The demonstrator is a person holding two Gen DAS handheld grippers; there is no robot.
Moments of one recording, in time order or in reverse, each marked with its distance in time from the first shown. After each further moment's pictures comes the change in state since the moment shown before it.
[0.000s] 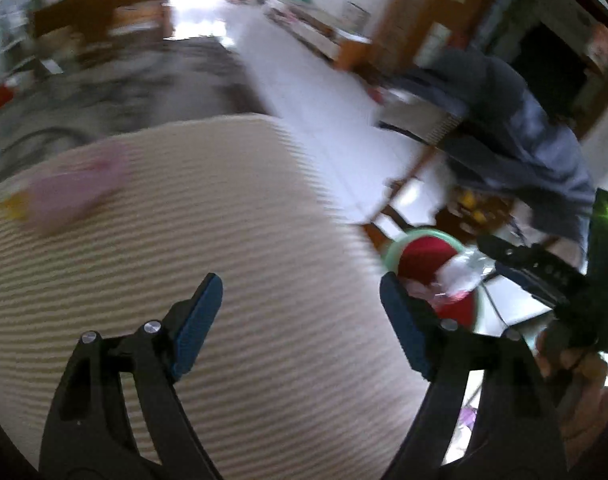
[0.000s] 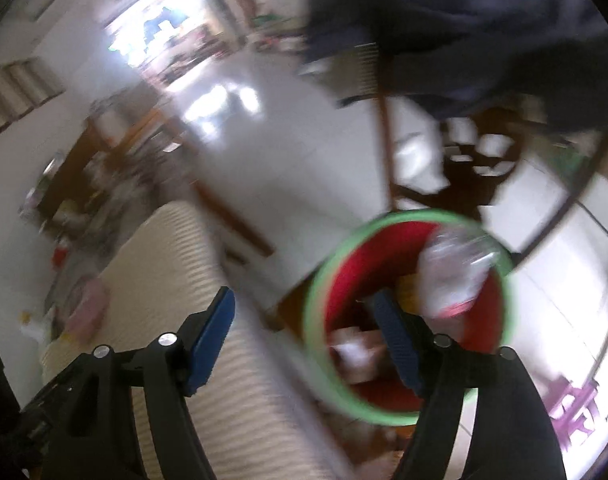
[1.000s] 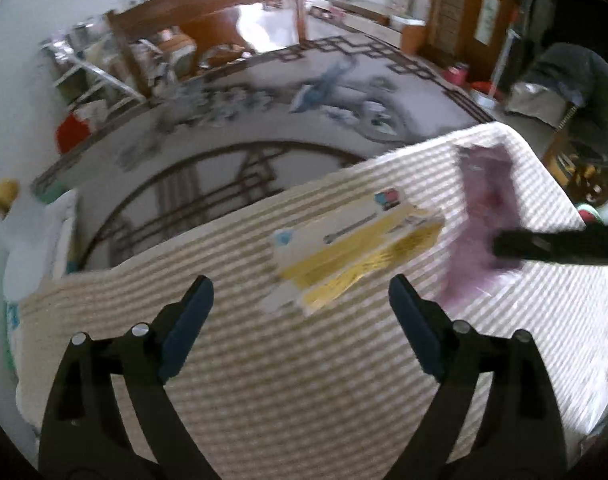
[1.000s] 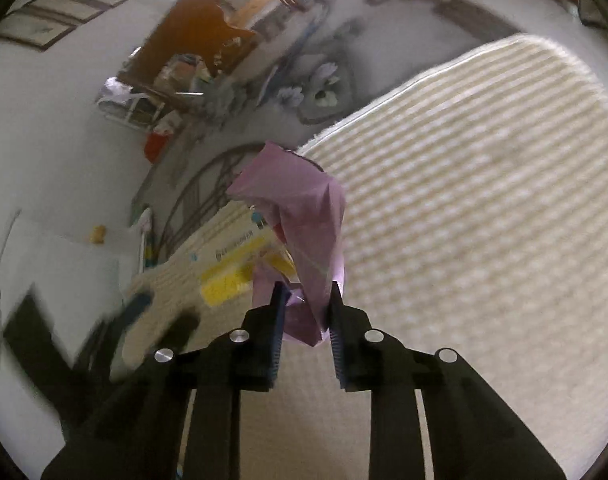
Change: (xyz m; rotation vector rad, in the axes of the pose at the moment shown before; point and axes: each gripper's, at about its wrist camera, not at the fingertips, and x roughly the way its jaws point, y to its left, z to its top) left arm 0.003 0.254 0.058 0.190 0.032 0.236; right arm 0.144 0.269 -0.052 -0.105 0.345 0.312
